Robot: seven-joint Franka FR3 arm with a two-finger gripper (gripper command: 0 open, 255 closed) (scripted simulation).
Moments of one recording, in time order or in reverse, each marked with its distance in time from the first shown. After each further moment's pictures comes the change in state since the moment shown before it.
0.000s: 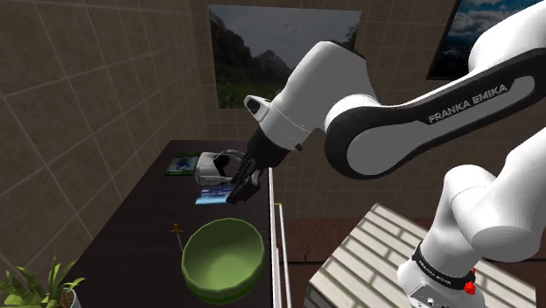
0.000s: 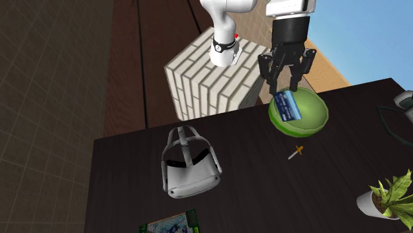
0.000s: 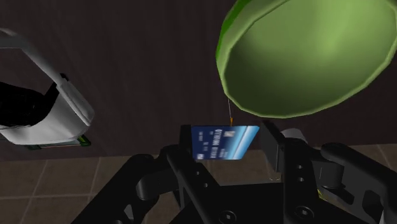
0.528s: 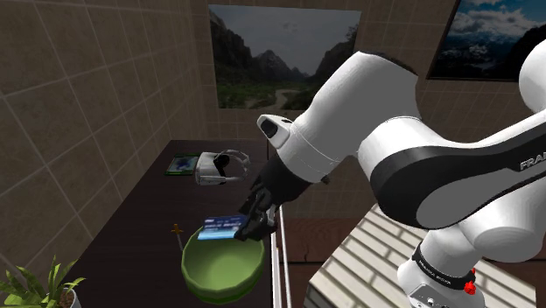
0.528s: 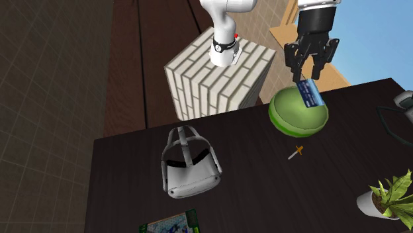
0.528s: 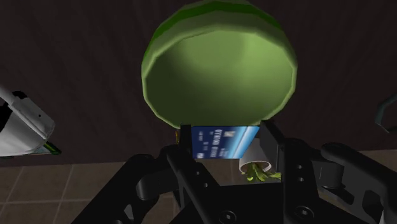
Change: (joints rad) arm 0.034 -0.104 0.143 -0.067 -0.006 -0.013 0.186
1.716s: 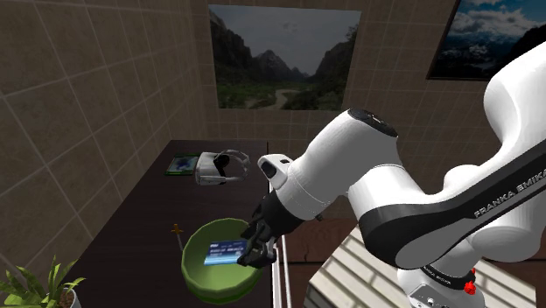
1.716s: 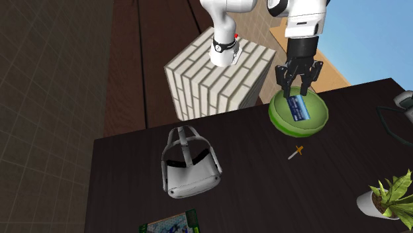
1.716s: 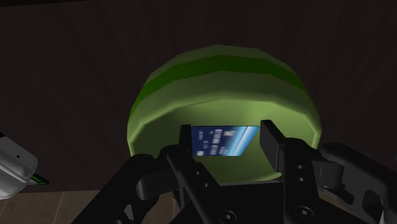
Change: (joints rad) arm -0.034 0.110 0.078 -0.111 -0.022 0.220 0.040
